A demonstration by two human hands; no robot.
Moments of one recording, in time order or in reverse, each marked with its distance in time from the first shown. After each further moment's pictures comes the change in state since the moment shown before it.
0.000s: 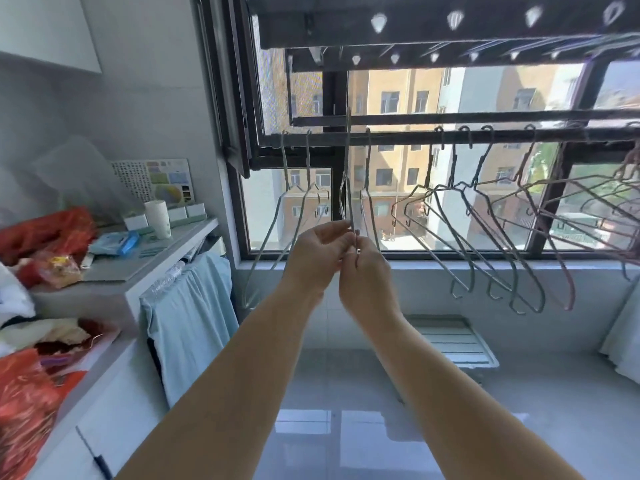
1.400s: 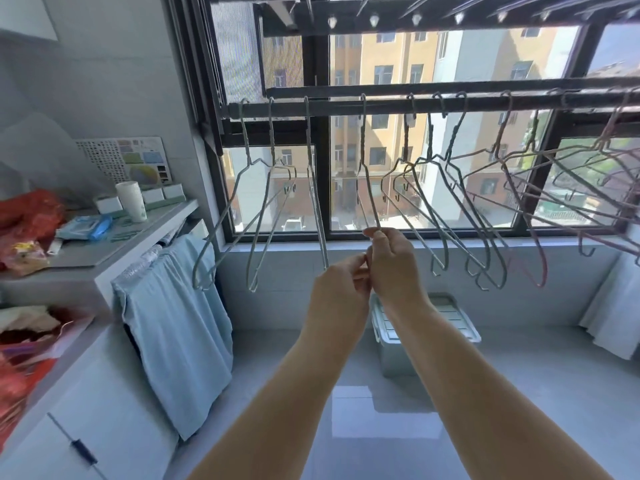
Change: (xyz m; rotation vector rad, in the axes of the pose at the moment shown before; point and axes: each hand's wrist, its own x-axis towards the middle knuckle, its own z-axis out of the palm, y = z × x) left_hand -0.051 -0.049 0.067 0.607 -0.035 0.212; right_hand 0.026 0.073 -0.045 0.407 0.050 0.215
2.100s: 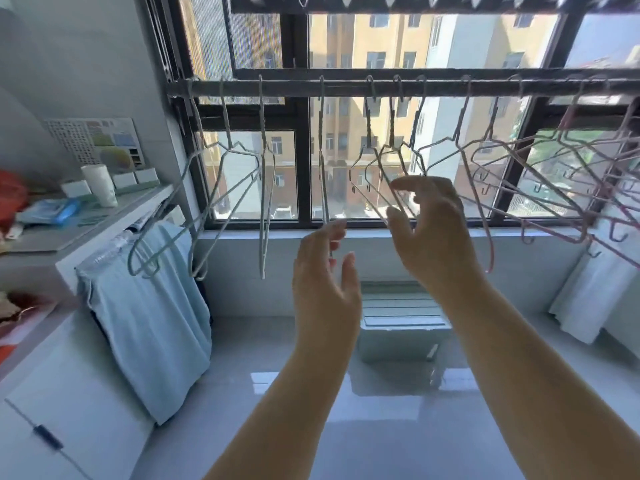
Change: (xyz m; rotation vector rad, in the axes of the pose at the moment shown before) left_hand -0.023 0.027 0.061 -0.019 0.476 0.240; right_hand -0.005 -0.045 -0.110 -0.705 0.069 -0.417
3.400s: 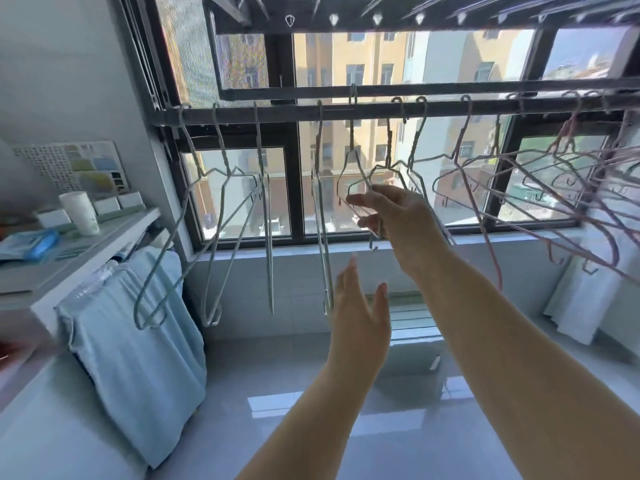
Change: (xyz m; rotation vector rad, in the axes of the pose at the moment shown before) left_hand 0.018 -0.048 0.042 -0.090 -0.398 -0.227; right_hand 0.069 -0.007 0.054 0.739 -0.162 0.344
